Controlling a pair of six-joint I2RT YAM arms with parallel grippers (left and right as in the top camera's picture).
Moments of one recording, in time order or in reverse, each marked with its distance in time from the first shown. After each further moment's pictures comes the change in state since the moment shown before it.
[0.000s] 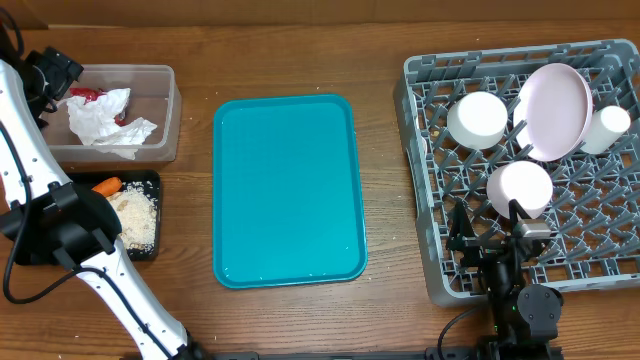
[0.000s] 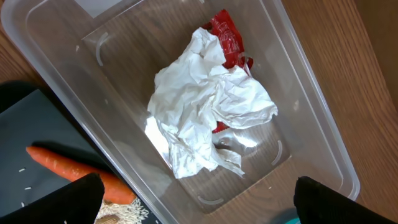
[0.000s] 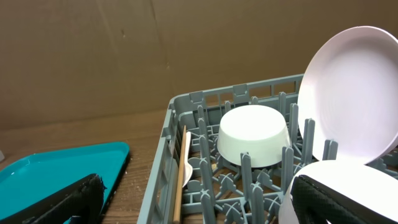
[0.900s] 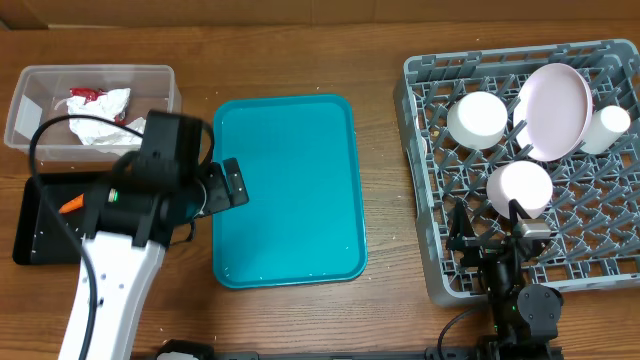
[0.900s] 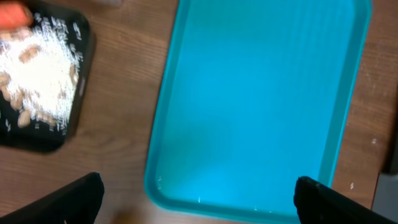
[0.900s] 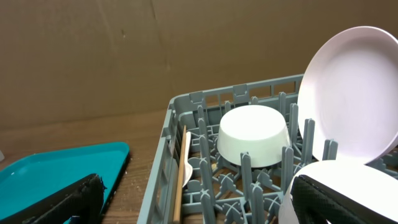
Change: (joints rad) left arm -0.678 -1.186 -1.353 0.249 -0.109 0.070; right arm 0.000 0.000 0.000 0.000 0.000 0.000
